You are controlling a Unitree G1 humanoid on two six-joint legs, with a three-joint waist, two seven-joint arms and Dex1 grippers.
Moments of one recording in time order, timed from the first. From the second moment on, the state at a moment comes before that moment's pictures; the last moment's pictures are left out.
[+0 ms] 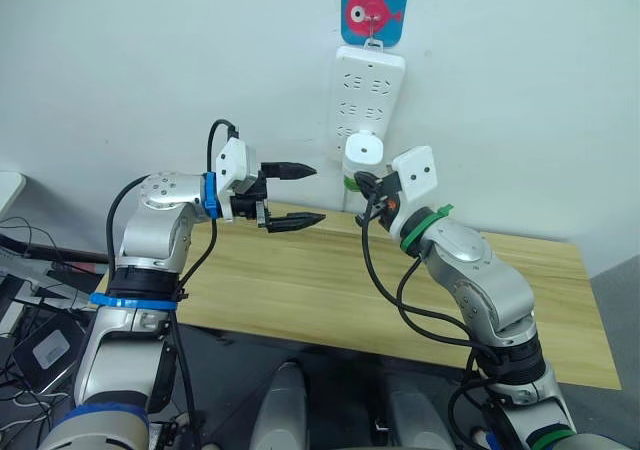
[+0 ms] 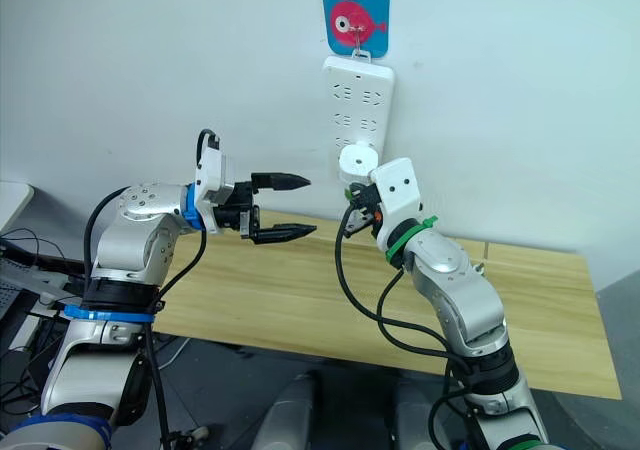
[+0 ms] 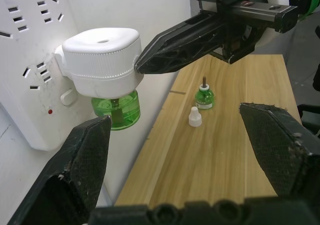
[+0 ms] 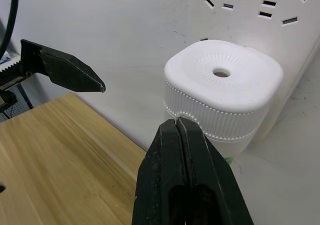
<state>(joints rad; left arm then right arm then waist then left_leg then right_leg) -0.73 0.56 -0.01 0.29 -0.35 0.17 -1.34 -0.49 -0.16 0.18 -0.41 0.24 0.74 0.18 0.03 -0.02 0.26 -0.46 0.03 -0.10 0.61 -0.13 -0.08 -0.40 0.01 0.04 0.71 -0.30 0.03</state>
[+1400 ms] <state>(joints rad) -0.67 0.75 0.04 0.68 -0.15 -0.01 -1.09 0.18 -0.75 -0.52 -0.37 0.42 0.51 0.76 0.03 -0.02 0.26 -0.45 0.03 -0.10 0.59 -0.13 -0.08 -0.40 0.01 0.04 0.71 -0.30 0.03</state>
